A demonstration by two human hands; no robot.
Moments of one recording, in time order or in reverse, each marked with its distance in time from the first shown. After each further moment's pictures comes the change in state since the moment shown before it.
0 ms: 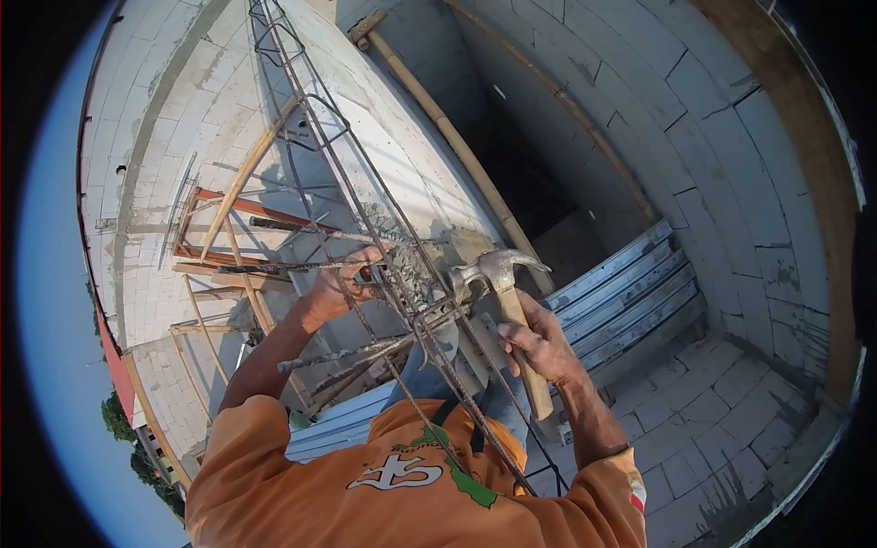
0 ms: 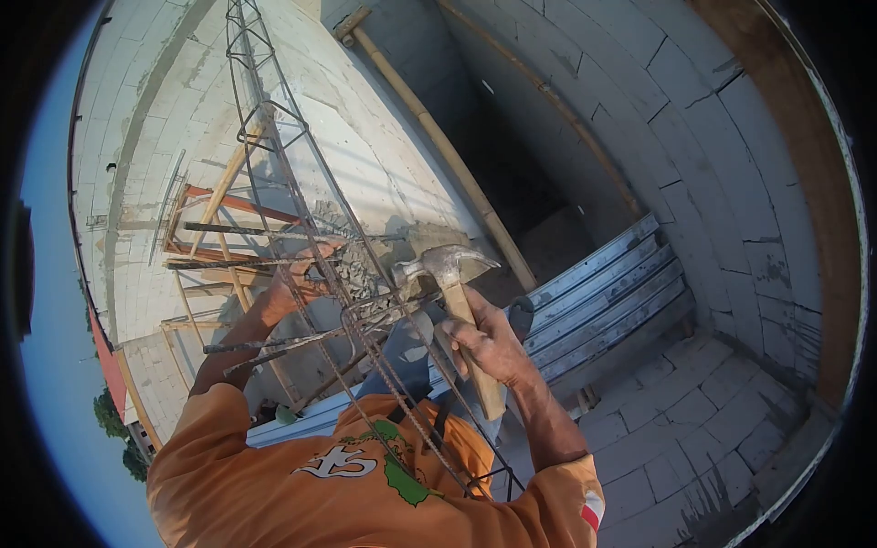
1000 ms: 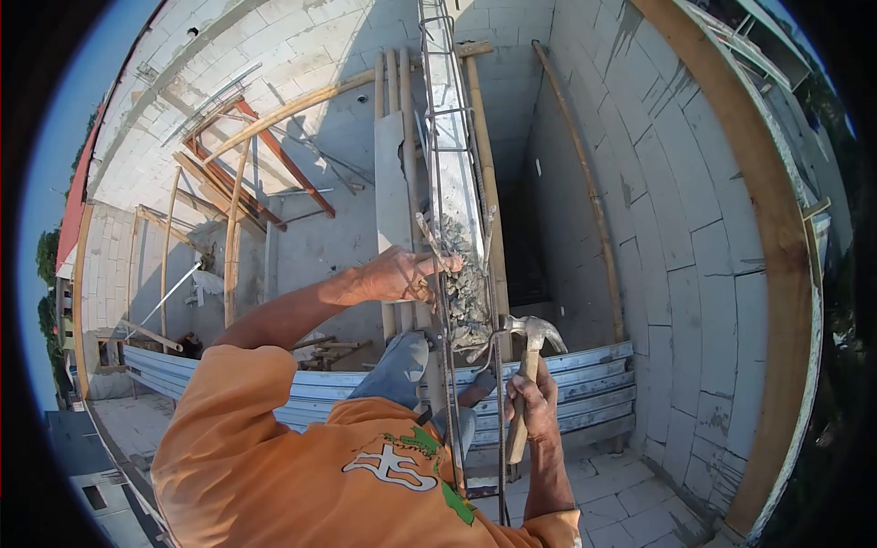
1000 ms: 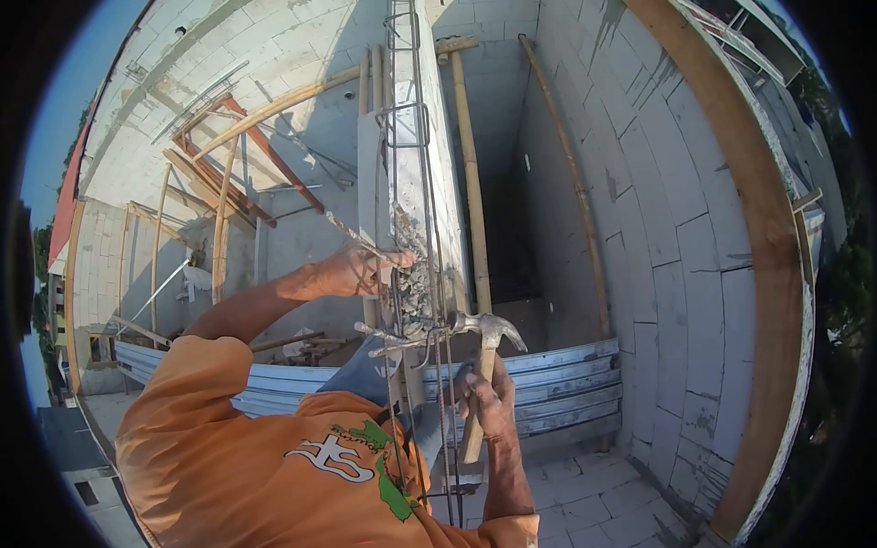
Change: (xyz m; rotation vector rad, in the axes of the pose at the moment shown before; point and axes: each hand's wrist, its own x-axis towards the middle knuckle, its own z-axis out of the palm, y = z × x) left_hand 0.007 0.015 0.007 0.417 0.006 0.000; right_hand -0.011 0.013 0.012 -0.013 0.098 -0.038
